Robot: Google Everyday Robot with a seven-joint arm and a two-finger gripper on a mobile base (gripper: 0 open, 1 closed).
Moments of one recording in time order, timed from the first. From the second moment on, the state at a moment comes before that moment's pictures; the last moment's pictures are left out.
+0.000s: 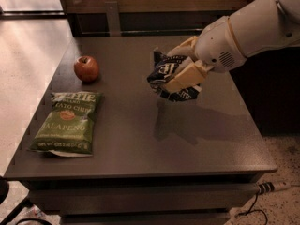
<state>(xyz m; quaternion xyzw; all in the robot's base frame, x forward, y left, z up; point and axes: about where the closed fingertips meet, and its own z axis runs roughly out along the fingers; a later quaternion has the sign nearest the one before) 0.506 -0.058 0.947 -0.60 0.68 0.21 0.36</state>
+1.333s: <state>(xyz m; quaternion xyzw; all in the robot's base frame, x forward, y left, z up) 0.458 0.041 0.933 -0.71 0.59 0.18 0.35</state>
